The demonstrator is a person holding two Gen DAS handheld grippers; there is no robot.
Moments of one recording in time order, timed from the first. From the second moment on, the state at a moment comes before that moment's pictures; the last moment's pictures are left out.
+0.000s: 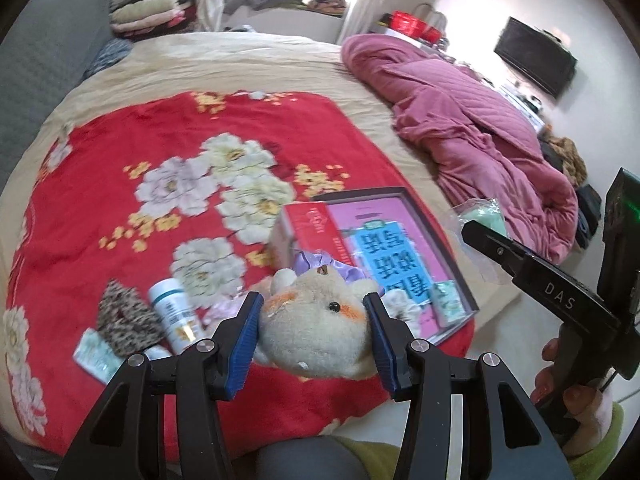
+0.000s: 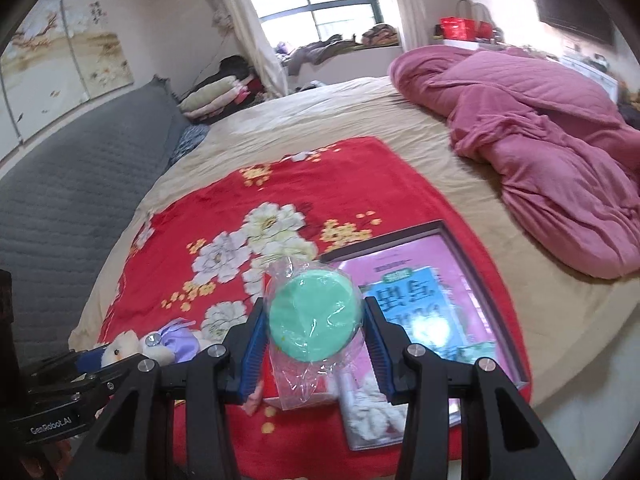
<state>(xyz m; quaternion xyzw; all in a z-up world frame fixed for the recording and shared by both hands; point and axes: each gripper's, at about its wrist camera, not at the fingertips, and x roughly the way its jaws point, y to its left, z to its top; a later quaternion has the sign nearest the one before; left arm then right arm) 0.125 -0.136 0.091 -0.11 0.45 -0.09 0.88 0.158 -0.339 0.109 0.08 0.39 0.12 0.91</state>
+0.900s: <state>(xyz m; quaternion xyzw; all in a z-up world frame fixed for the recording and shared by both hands) 0.184 -0.254 0.062 -0.05 0.48 -0.15 0.86 0.161 -0.439 0.086 0.13 0.40 0.06 0.91</state>
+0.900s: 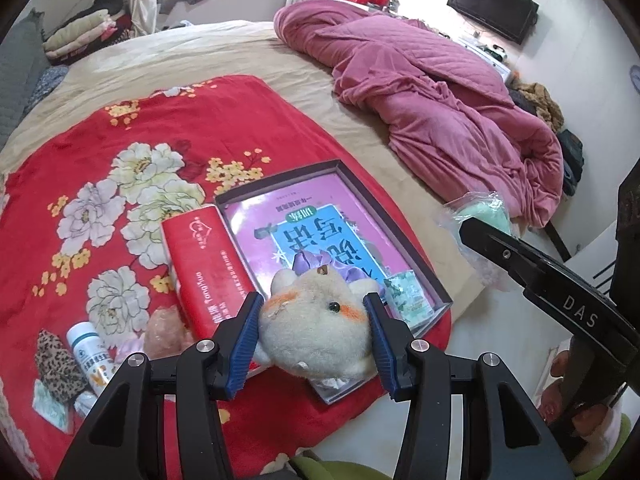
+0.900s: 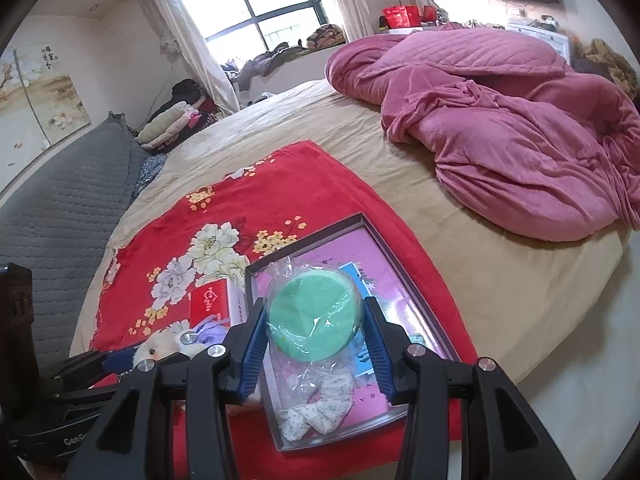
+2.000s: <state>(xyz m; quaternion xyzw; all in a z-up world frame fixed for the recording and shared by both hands) 0.227 -0.311 -0.035 0.02 0.54 -0.17 0.83 0.190 -0.451 0.034 0.13 0.43 0.06 0.89</state>
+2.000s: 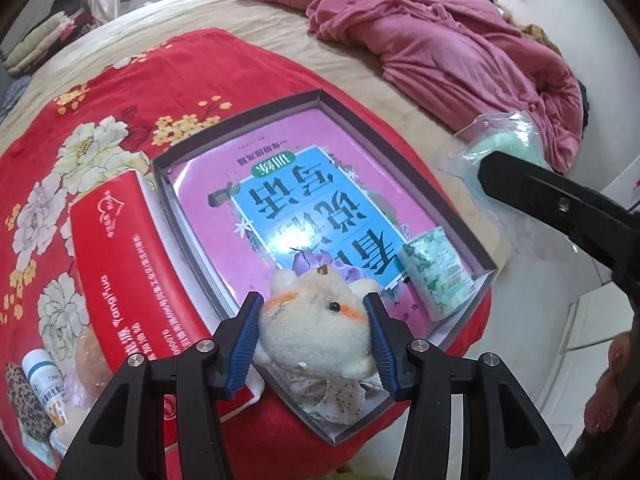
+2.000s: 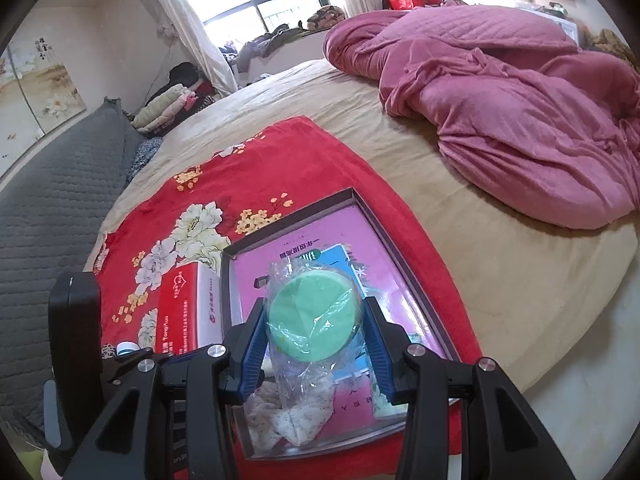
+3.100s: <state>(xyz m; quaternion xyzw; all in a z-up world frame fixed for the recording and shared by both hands) 0.231 -0.315 -0.057 0.06 0.56 -0.19 0.80 0.189 -0.449 -0.050 0.11 0.52 0.09 0.84</state>
